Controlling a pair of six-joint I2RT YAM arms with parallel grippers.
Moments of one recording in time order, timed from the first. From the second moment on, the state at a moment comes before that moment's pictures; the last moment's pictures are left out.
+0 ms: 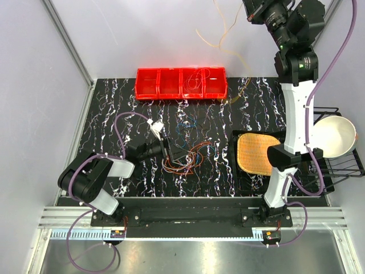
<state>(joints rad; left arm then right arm) -0.47 1.54 0.38 1.01 0.68 -0.73 0.23 1.96 2.79 -0.47 -0.19 0.46</state>
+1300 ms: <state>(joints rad) -0.52 1.56 0.42 0.91 0.62 -0.68 0.22 2.29 2.74 0.03 -0.14 0.23</state>
